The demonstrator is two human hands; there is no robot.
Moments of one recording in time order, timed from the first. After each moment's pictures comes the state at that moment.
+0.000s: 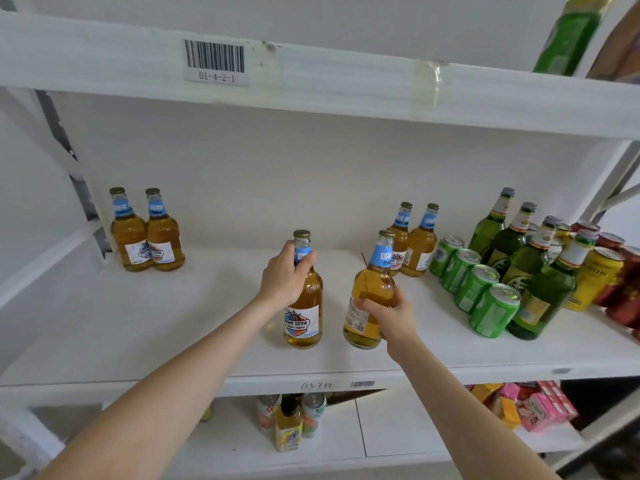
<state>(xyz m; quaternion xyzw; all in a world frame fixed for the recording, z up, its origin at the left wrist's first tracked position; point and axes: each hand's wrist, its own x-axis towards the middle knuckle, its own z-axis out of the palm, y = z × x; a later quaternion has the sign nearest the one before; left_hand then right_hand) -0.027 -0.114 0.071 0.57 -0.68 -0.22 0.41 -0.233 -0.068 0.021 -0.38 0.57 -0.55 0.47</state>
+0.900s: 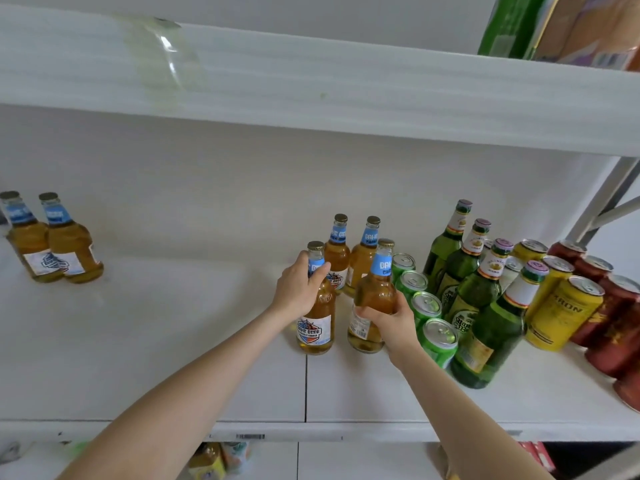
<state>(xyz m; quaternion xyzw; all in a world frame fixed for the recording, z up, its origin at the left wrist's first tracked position) -0.242 -0.188 0.056 0.57 -0.68 -0.24 0.40 -0.434 -0.158 0.010 -0.39 0.58 -0.54 0.46</state>
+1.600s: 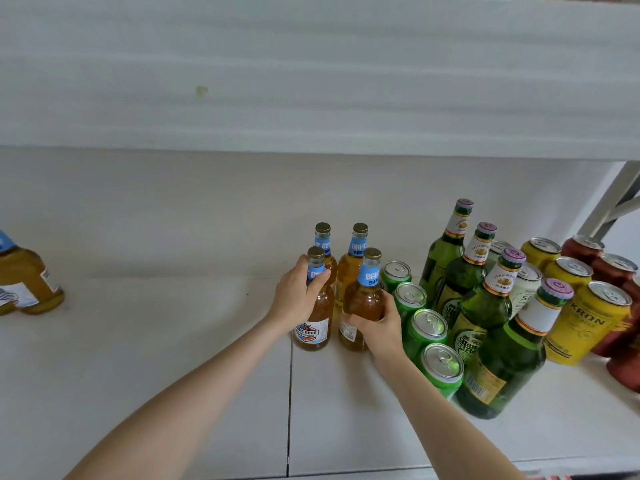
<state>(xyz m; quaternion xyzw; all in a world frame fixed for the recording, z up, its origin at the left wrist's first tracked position) -0.271 -0.255 0.037 0.53 -0.70 -0.23 0.40 -0.442 -0.219 -0.018 -0.41 0.56 -0.57 0.44</state>
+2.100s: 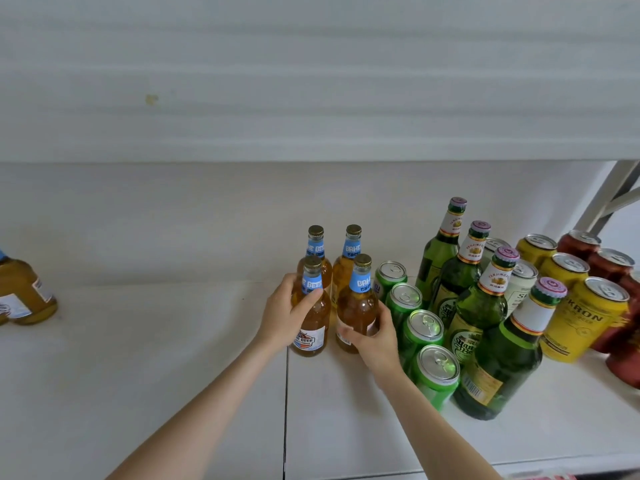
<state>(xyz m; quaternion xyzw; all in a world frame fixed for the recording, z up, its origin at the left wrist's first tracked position) -0.264 -0.234 0.021 0.51 -0.64 -0.33 0.47 -0.442 -0.206 -0.031 -0.42 0.54 -0.58 0.44</state>
